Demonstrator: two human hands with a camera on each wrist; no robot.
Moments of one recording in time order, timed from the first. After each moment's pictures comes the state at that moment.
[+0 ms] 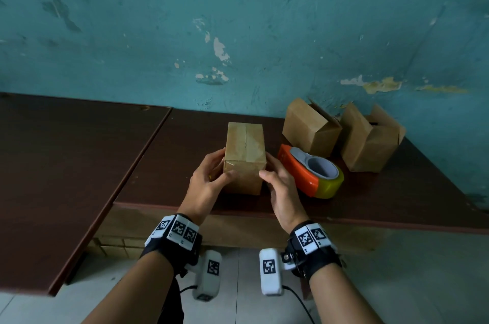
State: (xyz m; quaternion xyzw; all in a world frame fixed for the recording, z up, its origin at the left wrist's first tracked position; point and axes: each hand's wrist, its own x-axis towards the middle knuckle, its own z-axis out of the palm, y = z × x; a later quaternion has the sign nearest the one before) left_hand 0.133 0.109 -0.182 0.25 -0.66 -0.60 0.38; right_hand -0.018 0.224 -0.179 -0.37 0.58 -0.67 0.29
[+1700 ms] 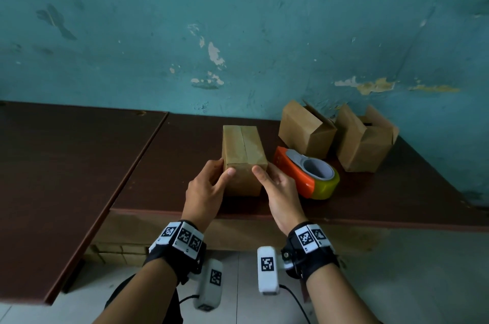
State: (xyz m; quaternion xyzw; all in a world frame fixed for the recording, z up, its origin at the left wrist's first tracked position) left_hand 0.125 0.111 -0.190 0.35 -0.75 -0.43 0.37; right_hand -0.025 0.226 -0.184 -0.34 0.57 -0.69 0.30
